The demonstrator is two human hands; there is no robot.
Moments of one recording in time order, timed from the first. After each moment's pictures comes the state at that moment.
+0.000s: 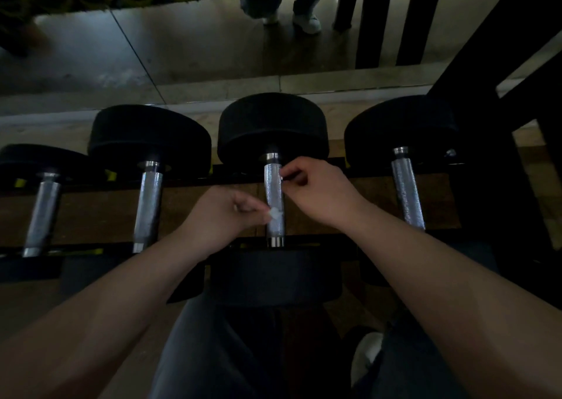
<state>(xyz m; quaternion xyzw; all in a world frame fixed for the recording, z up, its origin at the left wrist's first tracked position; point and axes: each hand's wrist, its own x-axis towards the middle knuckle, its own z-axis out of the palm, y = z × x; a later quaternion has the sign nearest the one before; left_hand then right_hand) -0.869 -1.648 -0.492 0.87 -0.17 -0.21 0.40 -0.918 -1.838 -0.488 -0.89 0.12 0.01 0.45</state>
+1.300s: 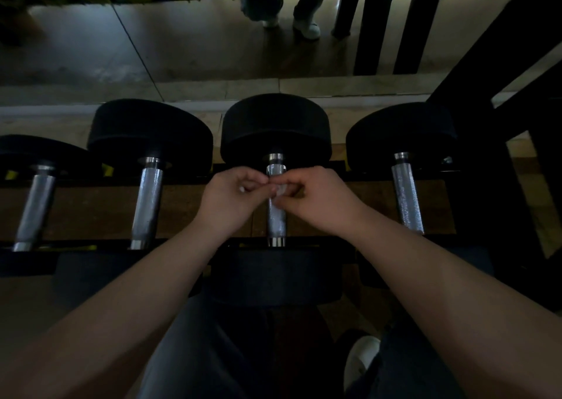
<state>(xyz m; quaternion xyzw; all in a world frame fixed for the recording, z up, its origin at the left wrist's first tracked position) -0.855 -1.665 -0.504 0.86 -0.16 -0.09 0.48 -0.922 -1.834 -0.491 -0.91 0.01 0.00 0.42</state>
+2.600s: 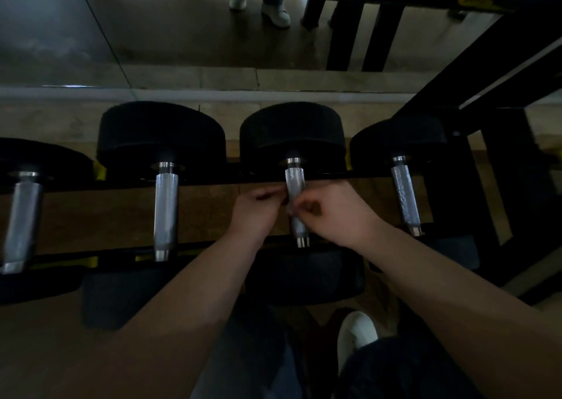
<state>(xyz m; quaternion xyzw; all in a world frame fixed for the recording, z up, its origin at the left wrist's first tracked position) -0.852 -1.665 -0.509 0.75 0.05 -0.28 0.60 -0.927 -1.803 -0.482 -0.97 0.02 -0.02 0.25</state>
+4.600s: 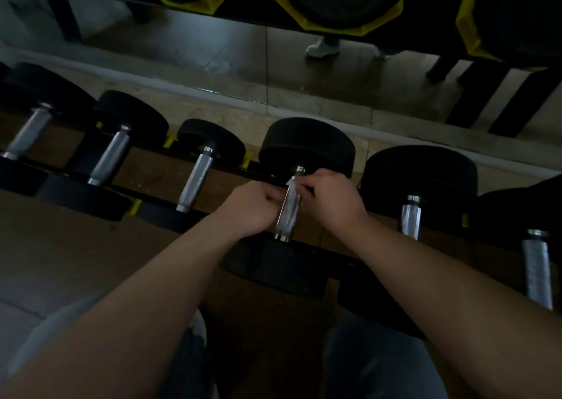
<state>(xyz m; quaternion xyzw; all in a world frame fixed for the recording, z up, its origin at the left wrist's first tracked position) -0.819 -1.470 -0.441 0.92 -0.04 -0.20 0.35 -0.817 -1.644 -0.473 -0.98 -0.09 -0.05 0.20</state>
